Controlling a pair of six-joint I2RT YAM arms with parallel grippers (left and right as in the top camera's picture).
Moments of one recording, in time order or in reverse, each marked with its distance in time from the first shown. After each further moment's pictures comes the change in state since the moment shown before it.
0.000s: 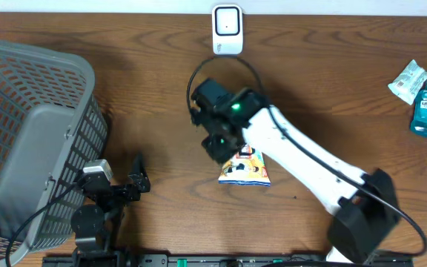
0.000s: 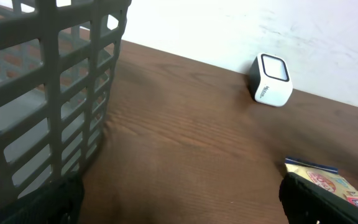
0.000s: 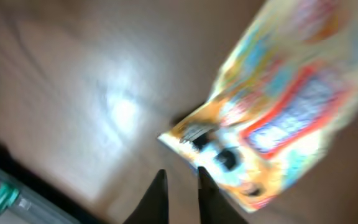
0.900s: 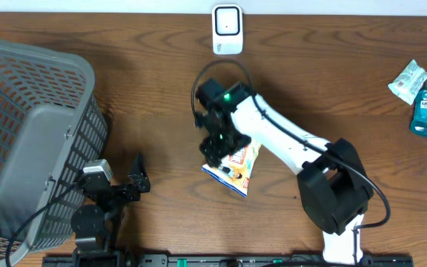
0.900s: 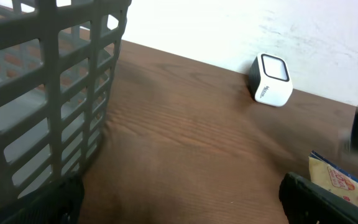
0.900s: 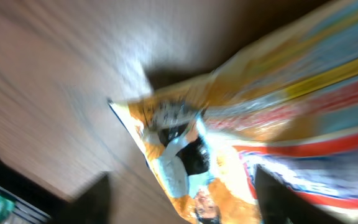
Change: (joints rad) left arm 0.000 0.000 0.000 0.000 0.000 0.000; right arm -0.063 0.208 0.024 -0.009 -0.144 -0.014
